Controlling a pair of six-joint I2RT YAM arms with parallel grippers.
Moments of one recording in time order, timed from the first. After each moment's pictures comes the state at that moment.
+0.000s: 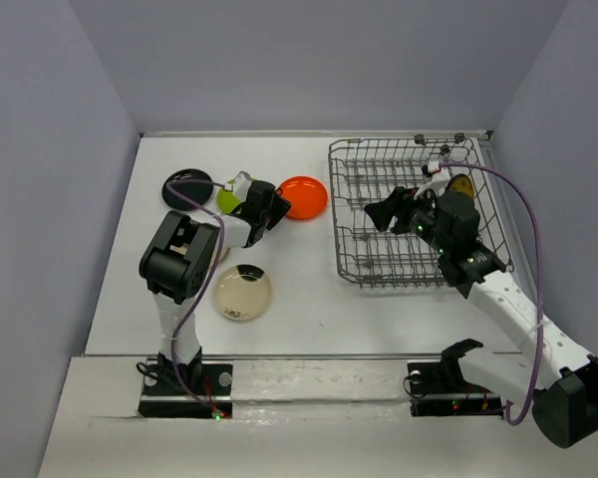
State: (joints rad) left arm -0.45 1.93 1.01 0.31 -0.19 -1.12; right arm 0.39 0.99 0.78 0.03 -0.18 0.40
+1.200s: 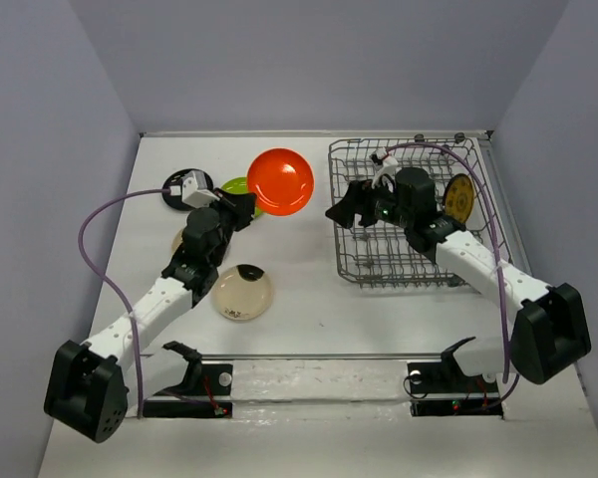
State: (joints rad) left arm -0.46 1.07 0.61 0.36 -0.26 -0.84; right arm 0.47 1.33 0.96 0.04 -0.39 0.41
